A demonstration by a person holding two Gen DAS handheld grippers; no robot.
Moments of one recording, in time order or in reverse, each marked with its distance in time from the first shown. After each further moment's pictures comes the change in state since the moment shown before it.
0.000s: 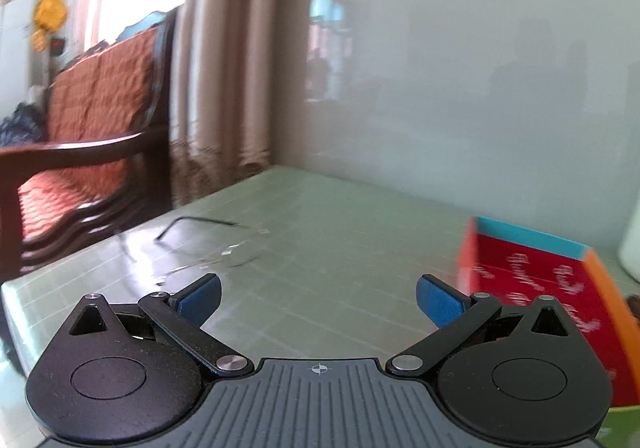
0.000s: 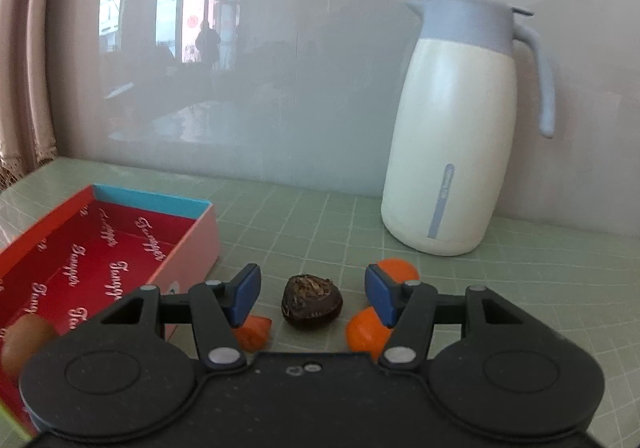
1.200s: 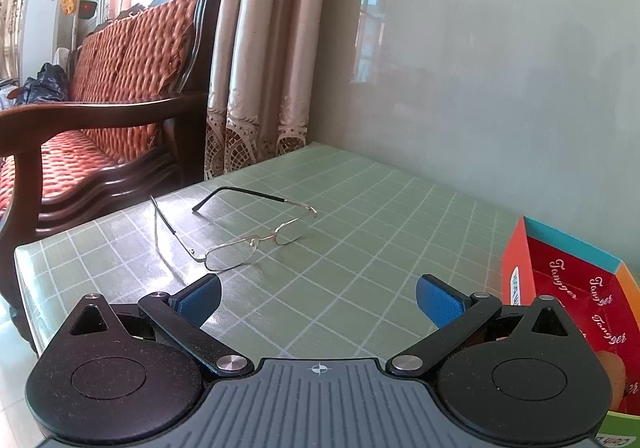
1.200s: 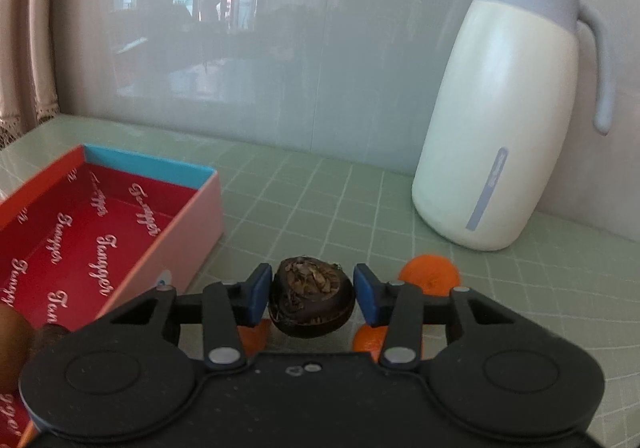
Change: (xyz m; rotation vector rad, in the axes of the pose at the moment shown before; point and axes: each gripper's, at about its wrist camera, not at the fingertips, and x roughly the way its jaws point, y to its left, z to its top) left arm 0.016 0.029 -0.004 -0.078 0.056 0.042; right arm 0.037 0.010 0.008 -0.063 0.104 0.039
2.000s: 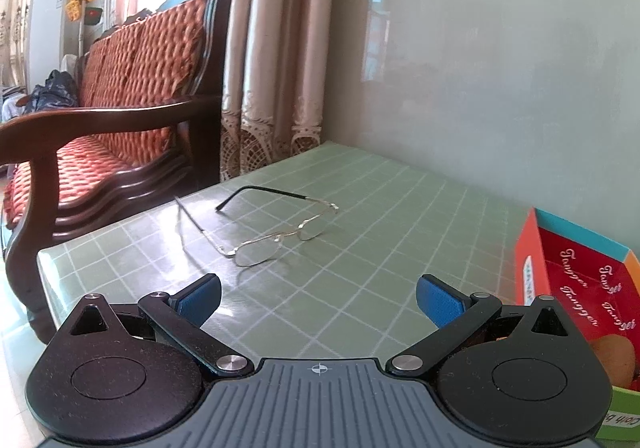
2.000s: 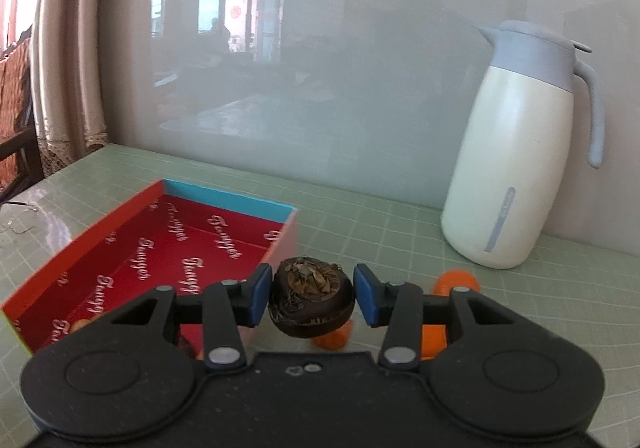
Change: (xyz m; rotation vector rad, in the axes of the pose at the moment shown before) left arm -0.010 0.012 -0.002 0.019 0.005 0.042; right arm -0.057 0.032 0.002 -0.011 -0.096 0.081
